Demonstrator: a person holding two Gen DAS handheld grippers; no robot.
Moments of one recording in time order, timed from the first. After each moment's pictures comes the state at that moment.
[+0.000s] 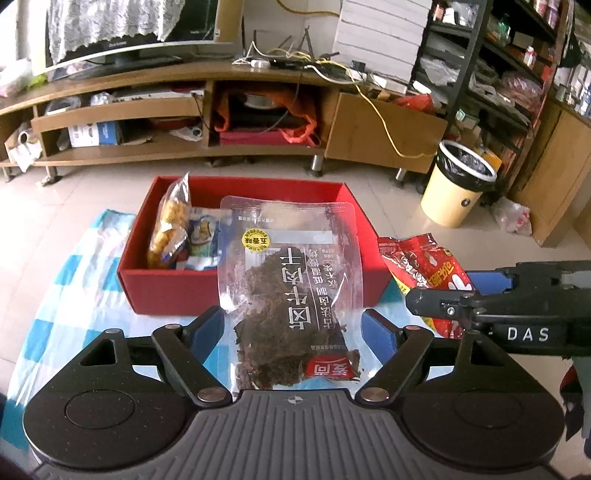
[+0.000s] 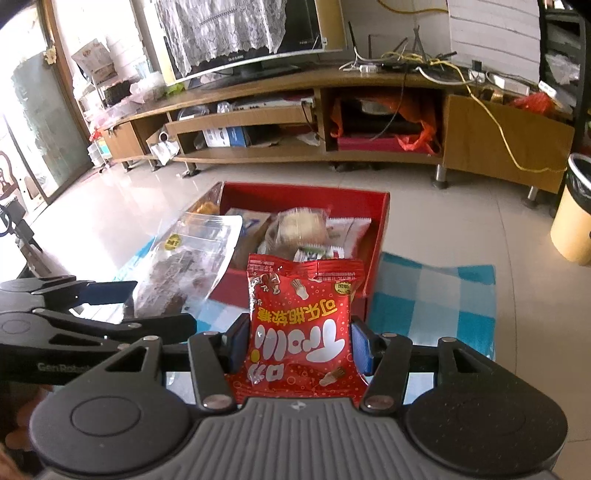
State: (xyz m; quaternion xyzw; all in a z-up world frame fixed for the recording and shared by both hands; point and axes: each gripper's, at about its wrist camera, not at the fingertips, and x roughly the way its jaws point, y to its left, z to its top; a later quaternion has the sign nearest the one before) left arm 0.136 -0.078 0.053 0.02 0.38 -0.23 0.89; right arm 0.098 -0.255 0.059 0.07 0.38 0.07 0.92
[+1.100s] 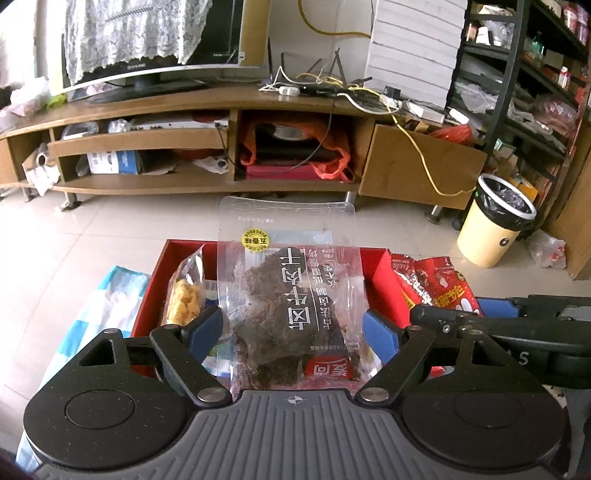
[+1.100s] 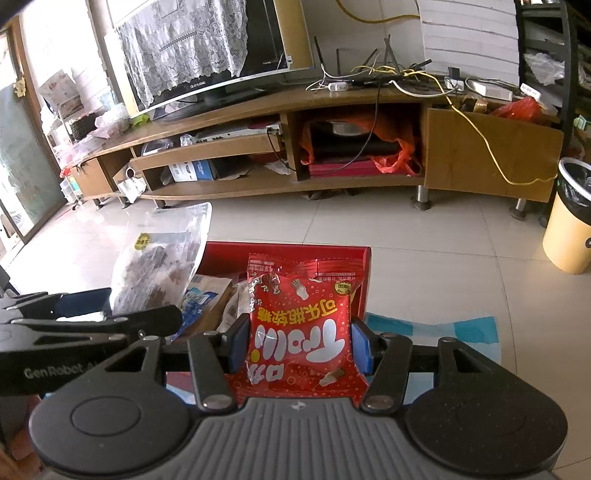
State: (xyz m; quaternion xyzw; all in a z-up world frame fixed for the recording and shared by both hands) left arm 0.214 -0.102 0.061 0.02 0.35 -0.18 0.92; right arm 0.178 -0.273 0.057 0.10 0.35 0.02 0.93
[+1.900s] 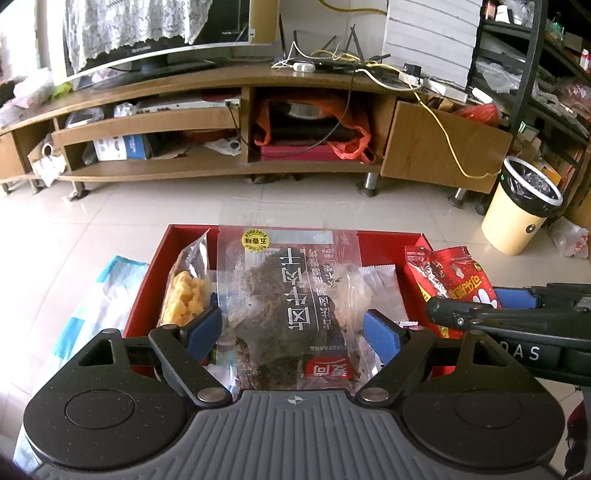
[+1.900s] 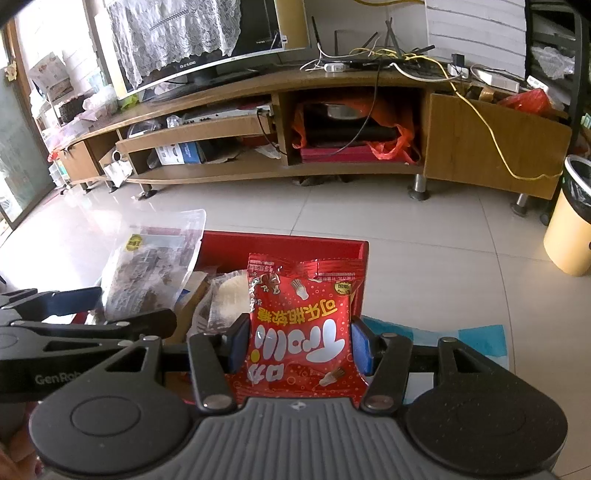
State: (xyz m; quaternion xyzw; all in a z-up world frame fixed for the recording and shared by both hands) left arm 0.246 -0.113 0.034 0.04 0.38 -0.15 0.91; right arm 0.214 -0.272 0.035 0.08 0.38 0.01 0.92
